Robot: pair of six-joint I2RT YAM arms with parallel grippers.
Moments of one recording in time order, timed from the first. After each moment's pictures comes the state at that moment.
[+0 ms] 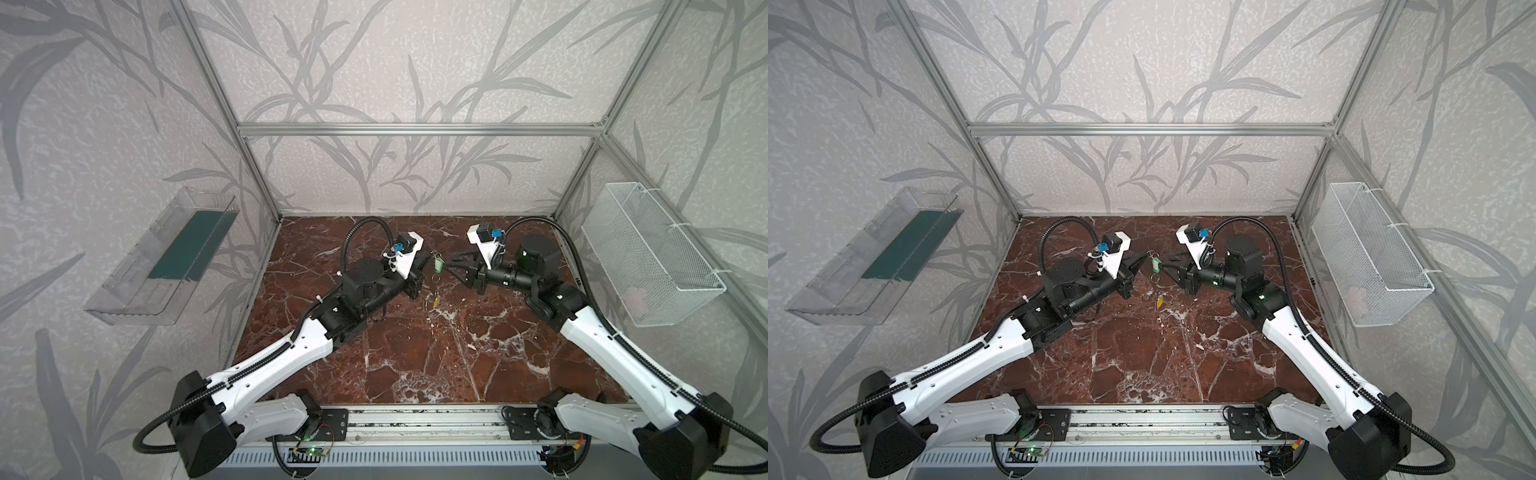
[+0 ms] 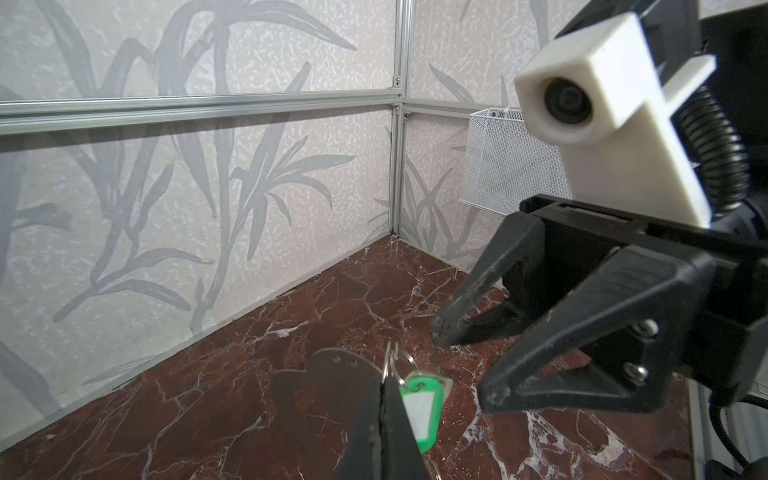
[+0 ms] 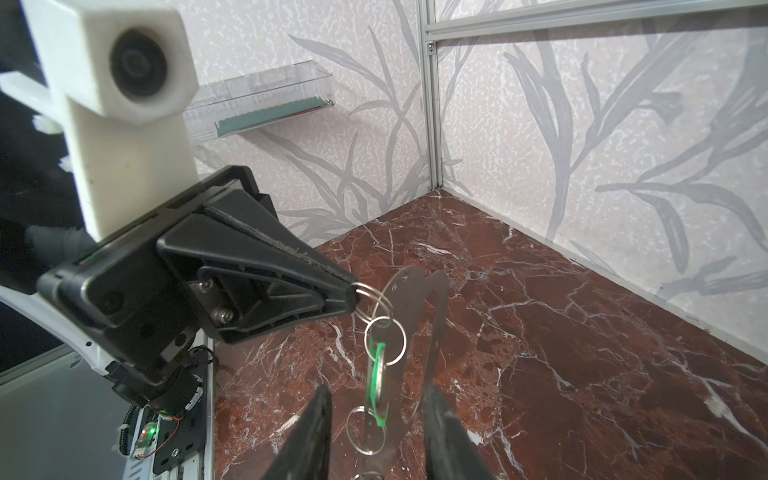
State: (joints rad) left arm -0.79 1.15 0.94 0.19 0.03 -0.04; right arm 0.48 1.13 1.01 -0.09 -0.66 0.06
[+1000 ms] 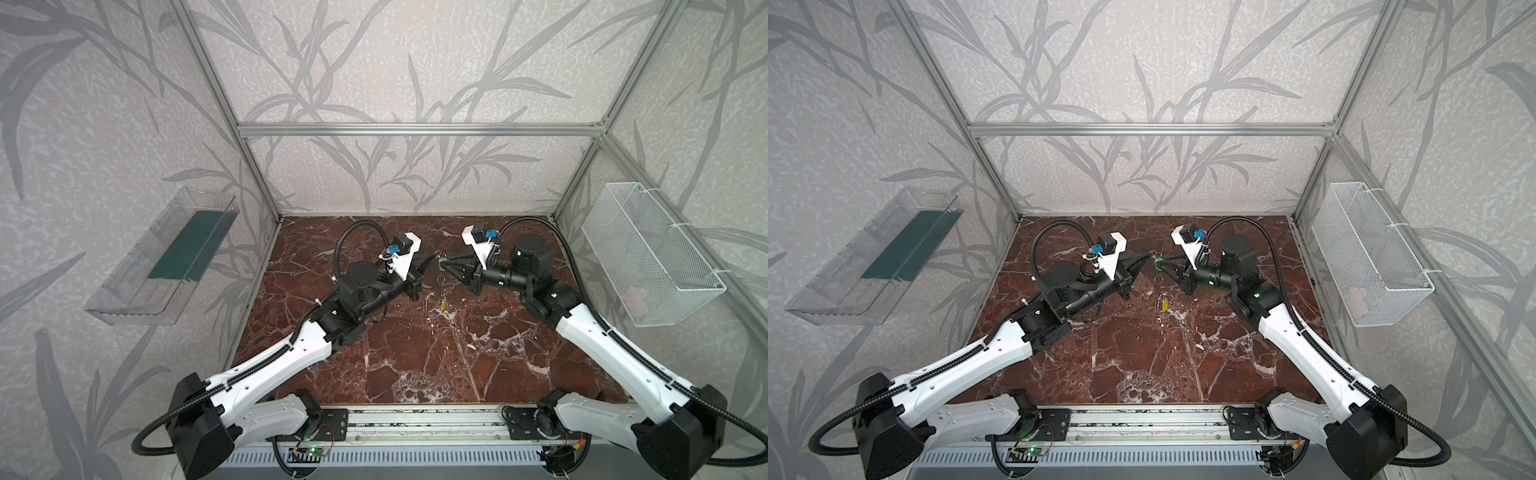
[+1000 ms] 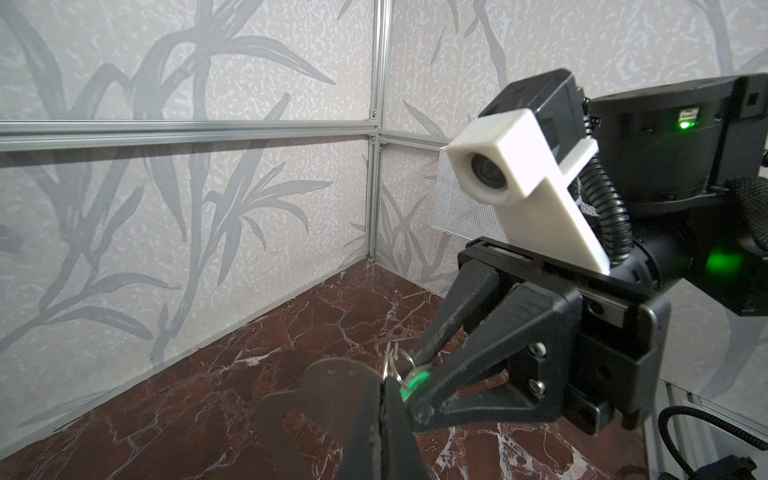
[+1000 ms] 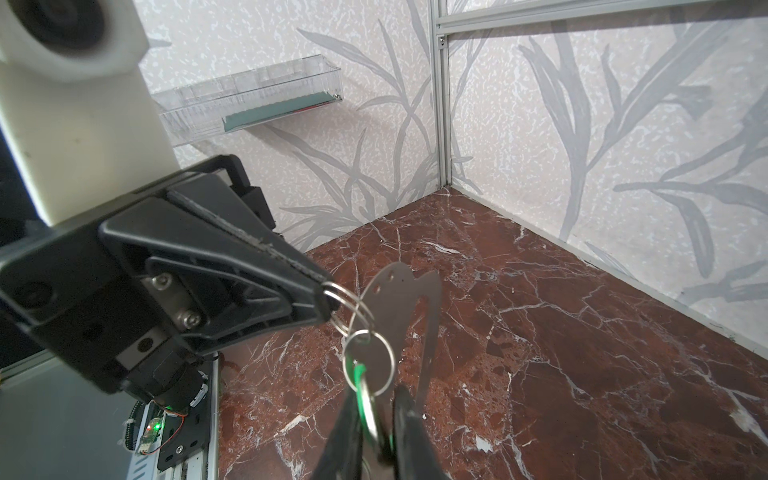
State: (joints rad) left arm -0.79 1.14 0.91 0.27 0.09 -0.08; right arm 0.50 1.15 1.01 -0.07 -0.66 0.06
